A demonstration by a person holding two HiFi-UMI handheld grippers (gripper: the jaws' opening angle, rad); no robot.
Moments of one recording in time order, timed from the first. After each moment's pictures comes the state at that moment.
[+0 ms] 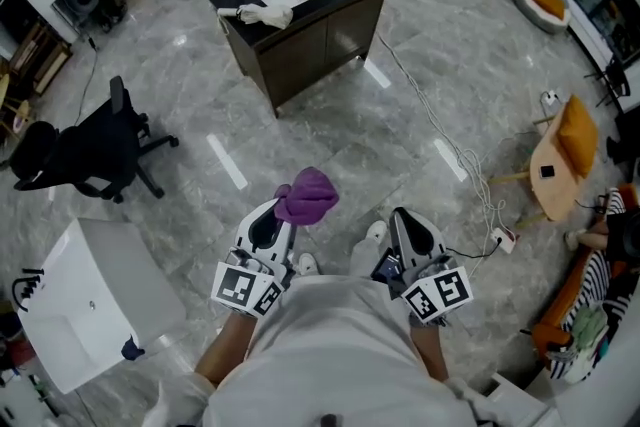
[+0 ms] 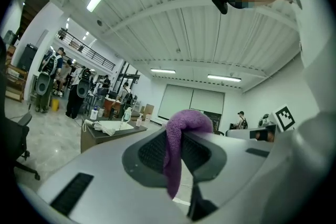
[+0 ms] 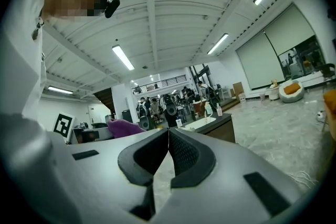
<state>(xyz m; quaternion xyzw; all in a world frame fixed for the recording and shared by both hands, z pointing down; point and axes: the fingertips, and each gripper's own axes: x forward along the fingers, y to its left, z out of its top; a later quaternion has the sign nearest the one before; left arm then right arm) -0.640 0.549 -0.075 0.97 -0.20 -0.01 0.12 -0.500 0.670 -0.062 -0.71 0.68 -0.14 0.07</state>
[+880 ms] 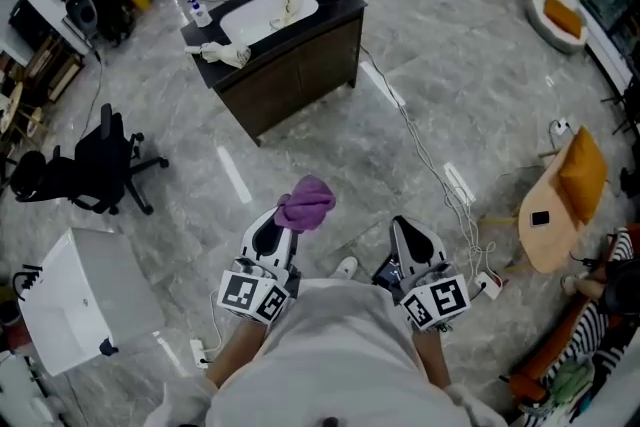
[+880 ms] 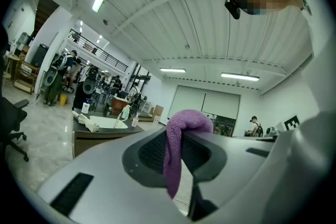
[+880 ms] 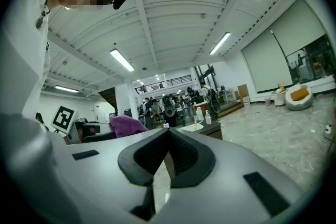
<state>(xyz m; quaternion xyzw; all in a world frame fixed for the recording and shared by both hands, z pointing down) -0.369 0.565 -0.071 0.95 -0.27 -0.02 0.15 -0.219 0.680 -0.057 -0.69 0.72 -0.12 0.06</state>
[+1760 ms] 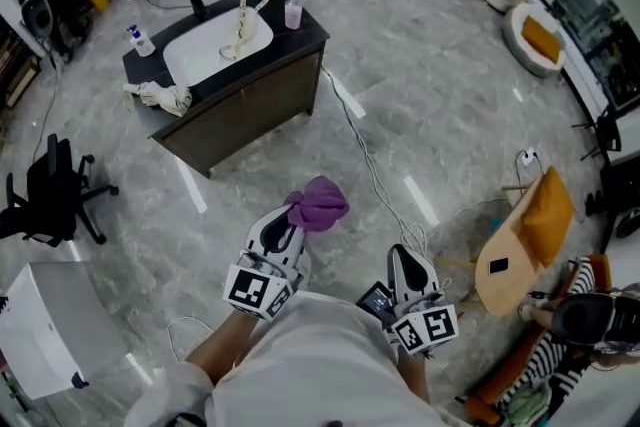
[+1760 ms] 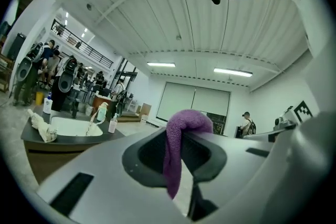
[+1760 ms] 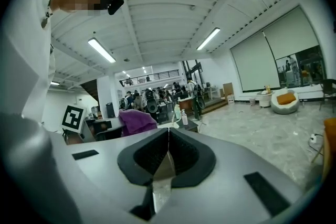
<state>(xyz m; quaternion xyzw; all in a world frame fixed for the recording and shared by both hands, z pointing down) -0.134 0.414 -0.049 0.97 -0.20 -0.01 0.13 -0.026 0.566 -0.037 -0.74 0.66 -0.15 0.03</state>
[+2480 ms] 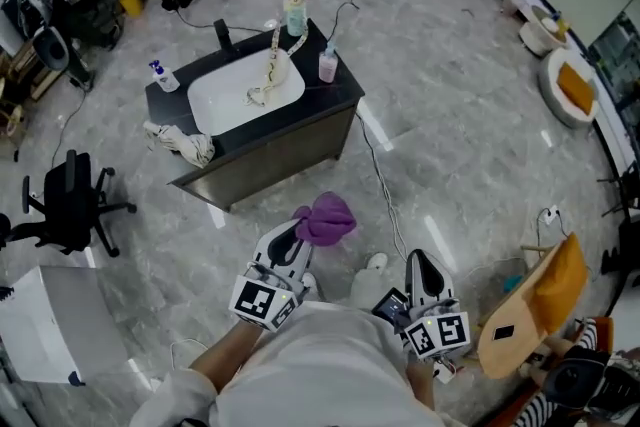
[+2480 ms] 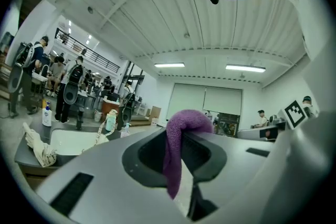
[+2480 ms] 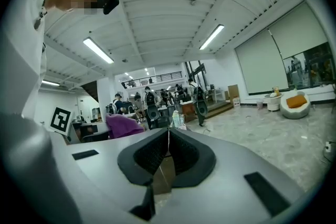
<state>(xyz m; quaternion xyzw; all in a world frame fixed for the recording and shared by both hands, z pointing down) -0.072 0.253 -0.057 0.96 -0.25 -0.02 0.11 0.083 0.387 -0.046 -0.72 0.68 -0.13 0.03</state>
